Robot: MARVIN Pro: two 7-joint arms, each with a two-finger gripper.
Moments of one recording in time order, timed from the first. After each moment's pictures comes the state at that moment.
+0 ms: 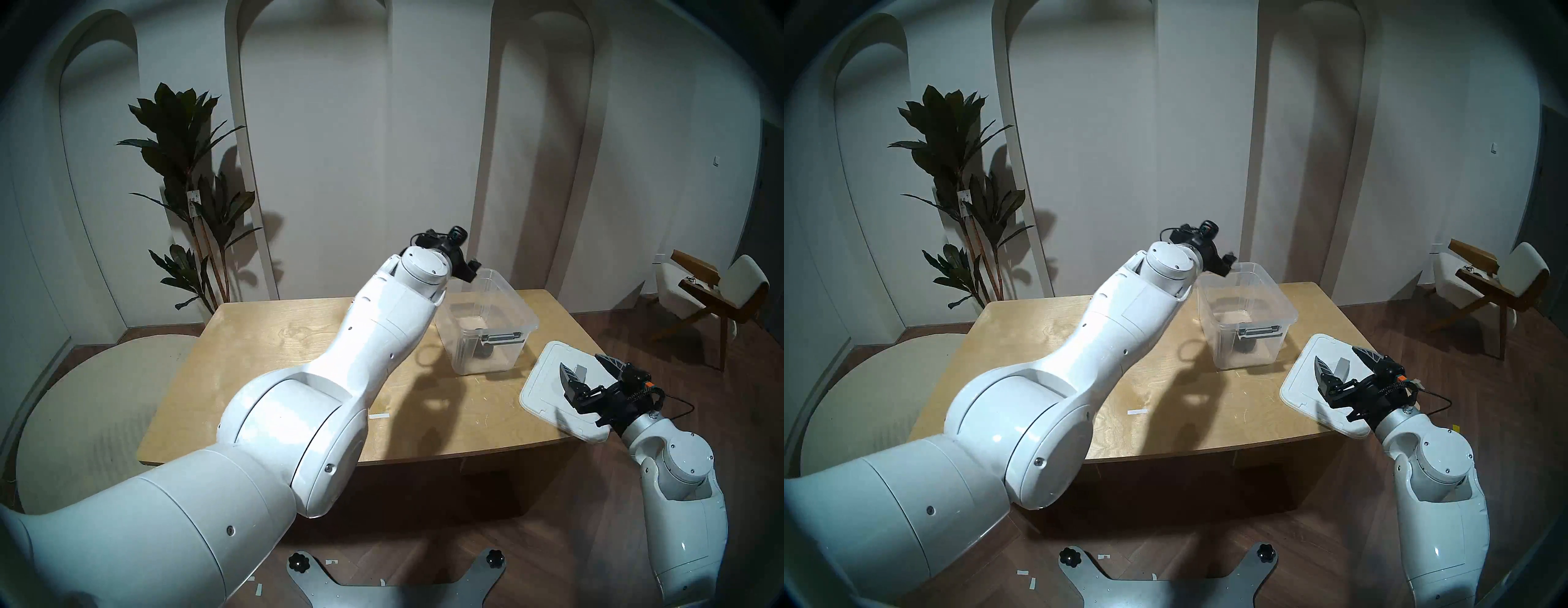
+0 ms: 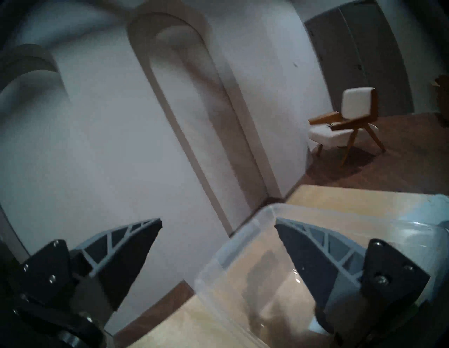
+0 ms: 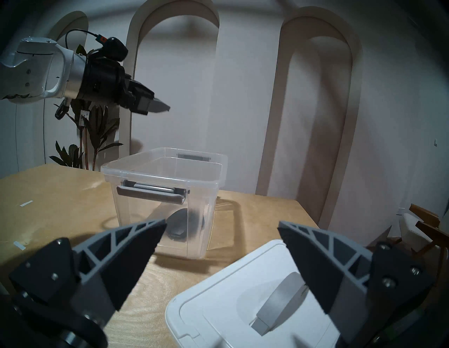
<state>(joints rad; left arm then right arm) 0.60 -1.81 -1.25 -0.69 0.29 0.12 -0.11 -1.93 -1.26 1.96 -1.87 0.28 0.07 0.43</state>
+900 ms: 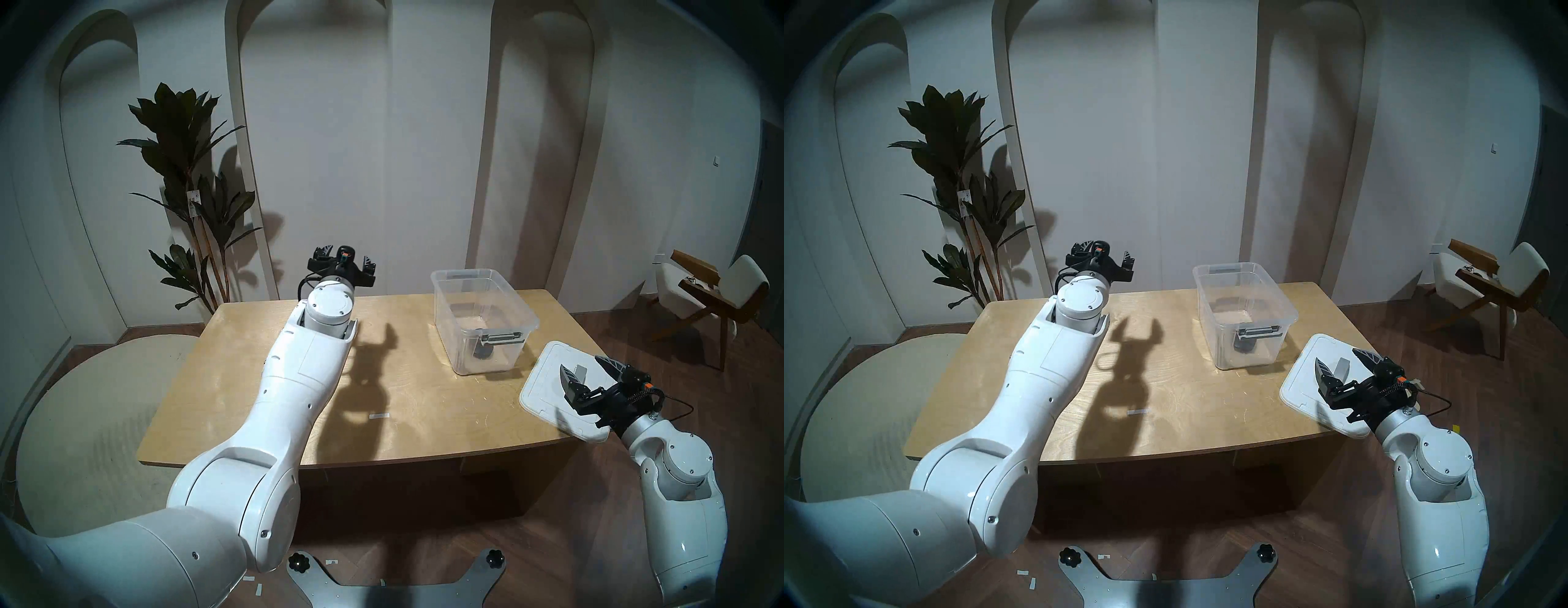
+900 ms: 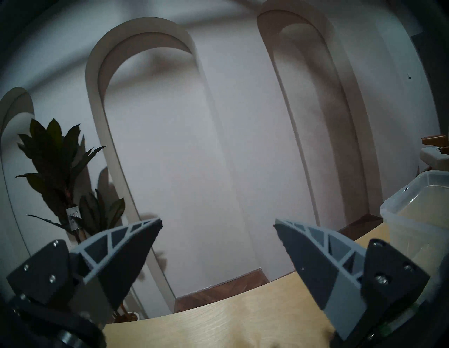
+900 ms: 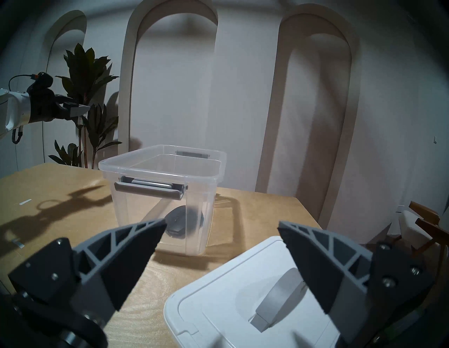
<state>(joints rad) 0.93 -1.59 -1.43 -1.02 0.26 0.03 0.11 -1.93 -1.26 1.96 -1.86 0.28 0.07 0.43</state>
